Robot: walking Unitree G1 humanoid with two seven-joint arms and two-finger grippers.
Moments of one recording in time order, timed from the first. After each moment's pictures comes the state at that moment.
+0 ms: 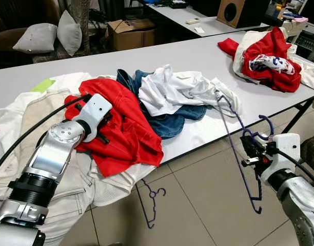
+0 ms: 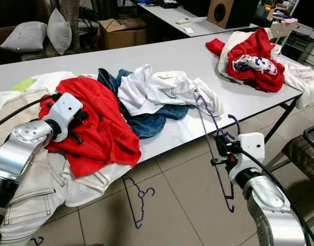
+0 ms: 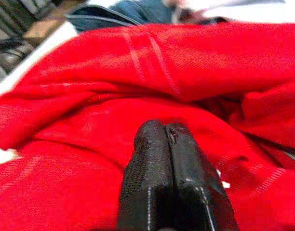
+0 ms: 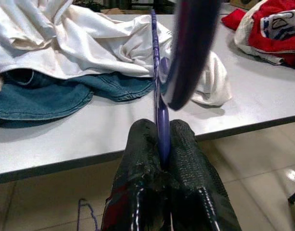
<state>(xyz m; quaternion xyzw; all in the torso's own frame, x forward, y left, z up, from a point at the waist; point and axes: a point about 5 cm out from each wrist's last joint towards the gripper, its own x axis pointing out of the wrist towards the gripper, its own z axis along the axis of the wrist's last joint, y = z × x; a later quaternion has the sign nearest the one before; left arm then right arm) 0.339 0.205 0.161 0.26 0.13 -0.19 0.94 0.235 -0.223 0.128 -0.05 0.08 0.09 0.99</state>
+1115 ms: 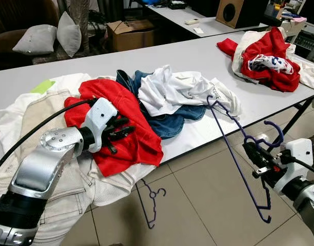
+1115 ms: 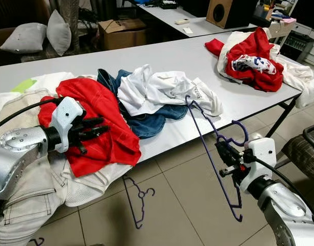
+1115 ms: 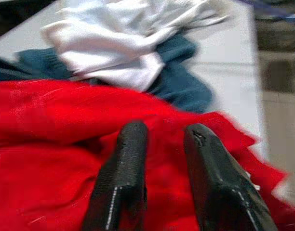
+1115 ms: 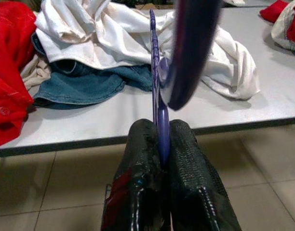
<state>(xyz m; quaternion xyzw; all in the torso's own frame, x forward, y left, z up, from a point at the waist) 0.299 0.177 0.175 0.19 0.12 -0.35 0.91 0.213 -0.239 0.132 -0.03 0.10 0.17 0.98</state>
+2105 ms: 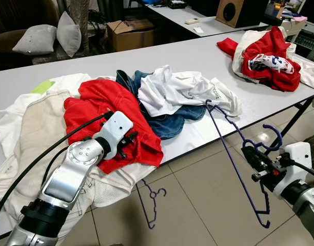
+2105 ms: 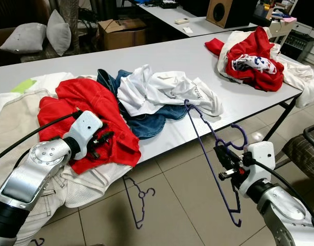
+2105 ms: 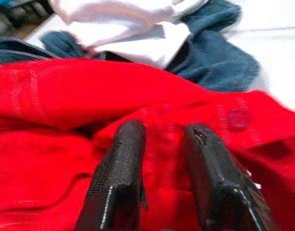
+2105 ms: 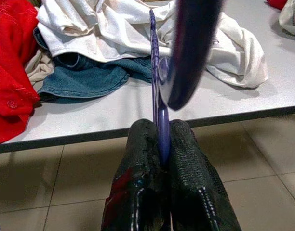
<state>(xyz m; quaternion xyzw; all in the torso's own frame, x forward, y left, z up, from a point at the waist) 0.302 0.154 0.142 0.26 0.11 -0.27 0.92 0.211 -0.235 0.129 -0.01 0.11 0.17 0.98</state>
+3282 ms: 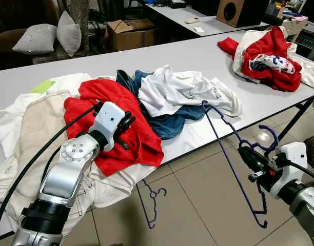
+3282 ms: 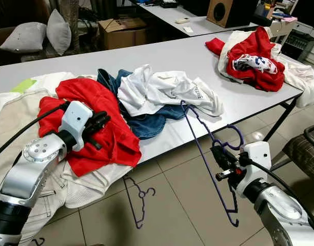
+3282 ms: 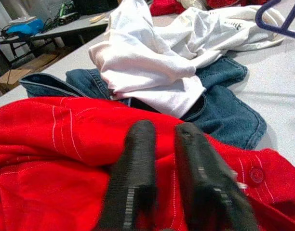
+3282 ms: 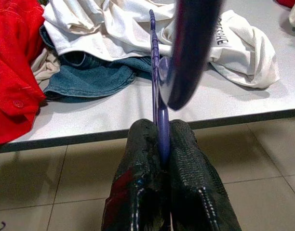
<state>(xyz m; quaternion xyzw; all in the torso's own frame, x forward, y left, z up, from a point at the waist) 0.307 0.157 0.154 0.18 0.04 -0.27 0.95 0.212 -0.231 0.128 -0.01 0.11 0.18 0.98</state>
